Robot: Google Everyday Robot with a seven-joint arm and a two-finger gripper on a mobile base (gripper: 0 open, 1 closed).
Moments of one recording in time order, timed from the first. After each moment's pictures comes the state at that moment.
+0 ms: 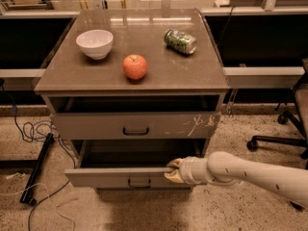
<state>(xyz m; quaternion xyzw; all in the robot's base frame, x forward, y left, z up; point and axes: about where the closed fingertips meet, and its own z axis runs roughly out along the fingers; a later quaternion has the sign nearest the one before) 0.540 -0.074 0.442 -0.55 0.73 0.15 0.37</state>
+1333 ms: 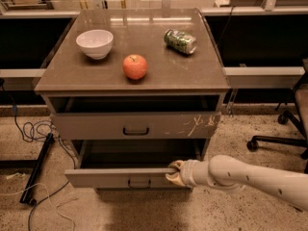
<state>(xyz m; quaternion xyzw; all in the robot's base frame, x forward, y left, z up) 0.528 -0.076 0.437 -0.55 0.73 0.16 0.37</state>
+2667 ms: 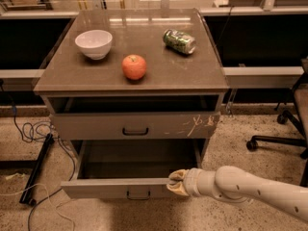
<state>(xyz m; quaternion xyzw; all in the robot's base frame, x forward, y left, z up) 0.492 -0.078 0.454 -0.55 0.72 0.15 0.38</state>
